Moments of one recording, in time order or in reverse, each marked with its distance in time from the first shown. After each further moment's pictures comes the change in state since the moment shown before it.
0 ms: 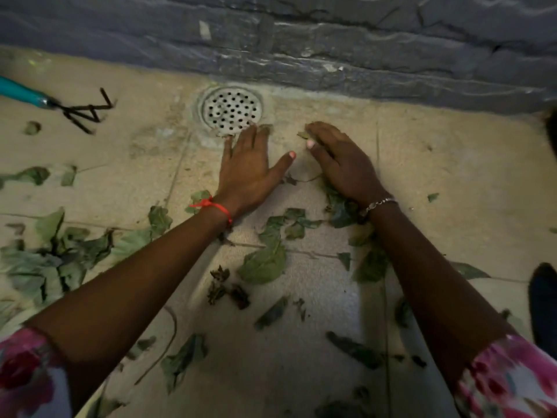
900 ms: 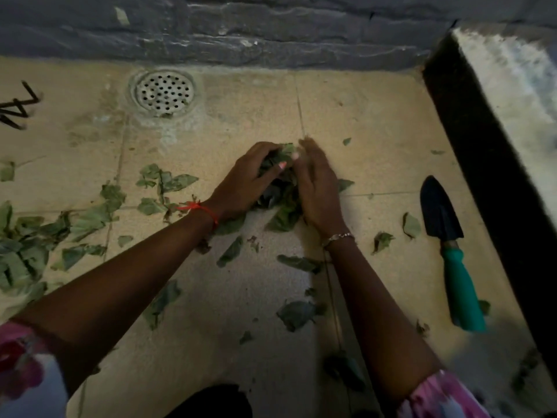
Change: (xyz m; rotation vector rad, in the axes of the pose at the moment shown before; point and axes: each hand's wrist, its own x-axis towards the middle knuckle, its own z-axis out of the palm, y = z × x) left_hand -0.075 0.068 0.008 -0.598 -0.282 0.324; right_hand -0.143 -0.038 -0.002 0.315 0.427 0.349
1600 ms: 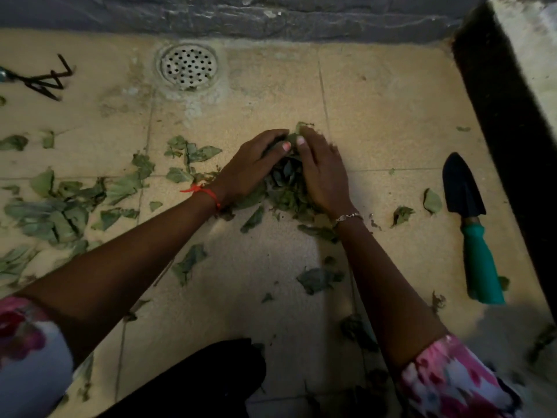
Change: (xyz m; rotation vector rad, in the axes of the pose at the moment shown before) left_hand -0.035 0.000 -0.020 -0.052 -0.034 -0.091; right_hand -0.019 -0.007 0.015 -0.133 -0.154 -0.005
